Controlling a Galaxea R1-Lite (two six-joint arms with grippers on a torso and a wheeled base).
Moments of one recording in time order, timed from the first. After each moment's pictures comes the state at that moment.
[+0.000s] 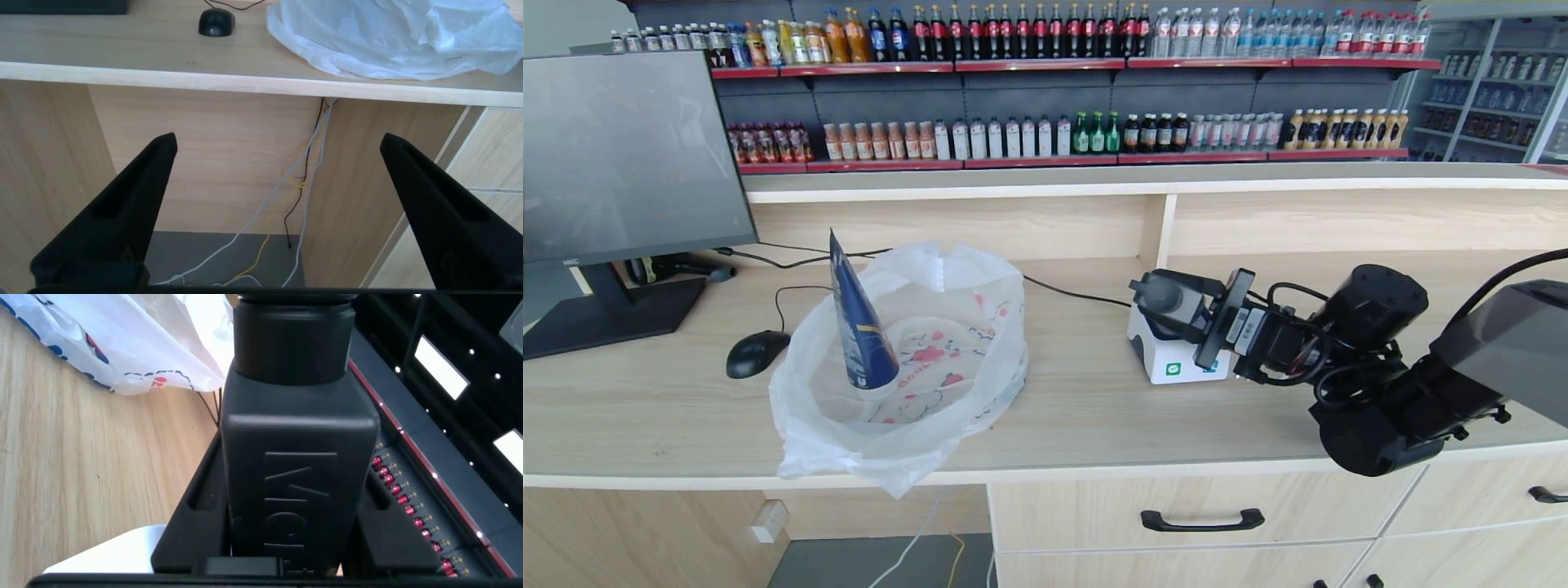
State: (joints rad) left arm 0.00 0.00 0.00 0.00 0.00 0.00; right arm 0.26 2.15 -0.91 -1.57 0.81 -0.88
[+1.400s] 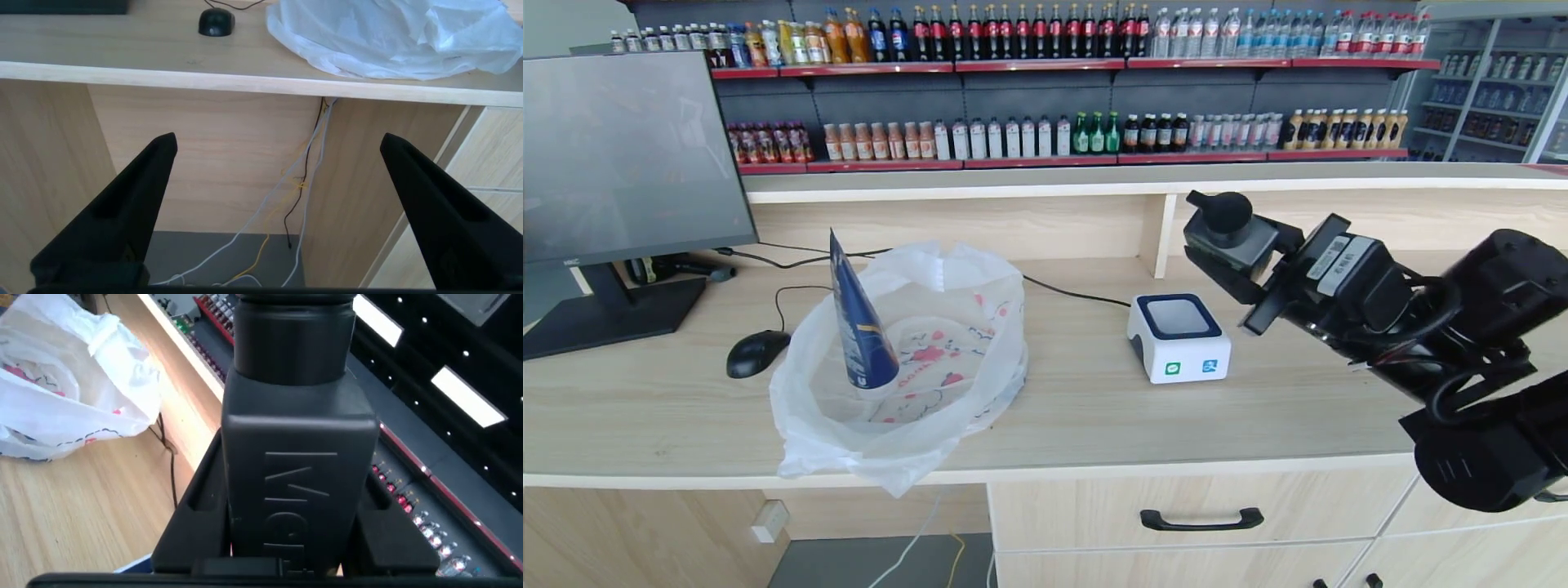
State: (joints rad) left arm 0.00 0.00 0.00 0.00 0.00 0.00; right arm 0.31 1.84 -0.71 -1.57 0.54 -0.74
